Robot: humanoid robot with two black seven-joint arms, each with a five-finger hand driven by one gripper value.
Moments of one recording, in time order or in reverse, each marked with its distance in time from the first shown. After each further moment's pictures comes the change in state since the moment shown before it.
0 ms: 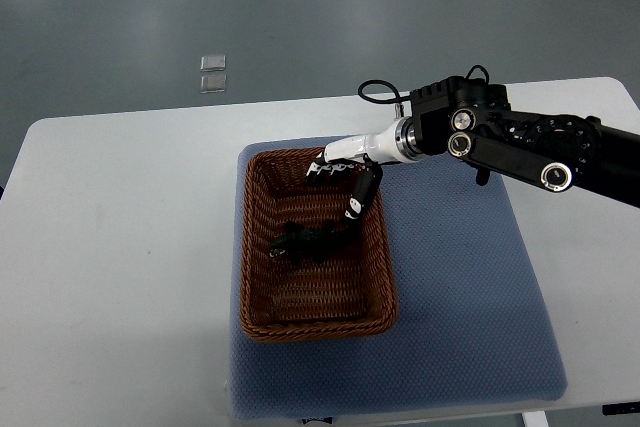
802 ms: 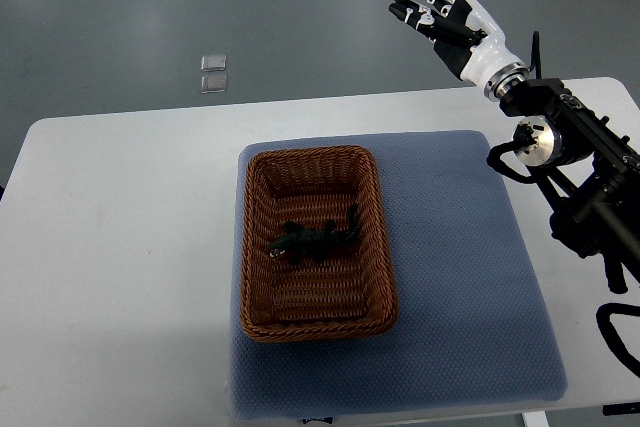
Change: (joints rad) left arm 0.000 0.000 0.002 -0.004 0.000 0.002 0.001; right arm -0.443 0.143 0.896 -0.140 0.551 -0.414 0.366
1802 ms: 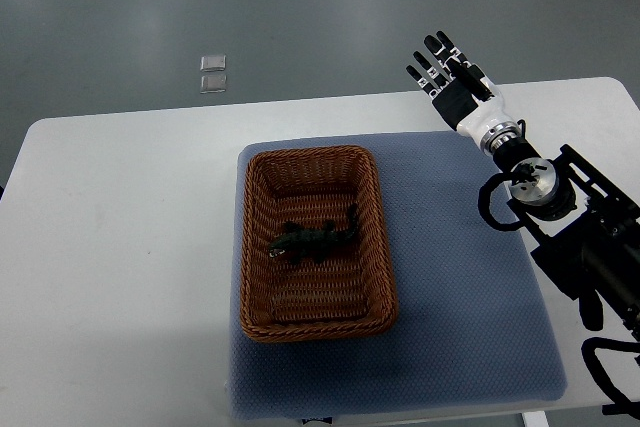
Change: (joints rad) left arm 0.000 0.000 -0.001 -0.003 0.000 0.004 0.000; right arm -0.085 0.051 -0.001 -0.093 0.416 0.090 -0.057
